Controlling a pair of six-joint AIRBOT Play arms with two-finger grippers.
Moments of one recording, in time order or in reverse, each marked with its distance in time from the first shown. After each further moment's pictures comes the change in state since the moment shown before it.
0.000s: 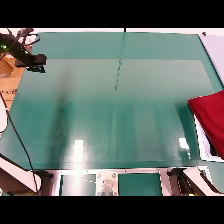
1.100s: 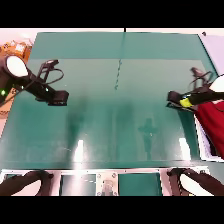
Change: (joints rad) left arm -0.251 0.631 -0.937 -0.112 0.245 -0.041; right arm 1.205 -0.138 0.024 0.241 -0.276 -0.156
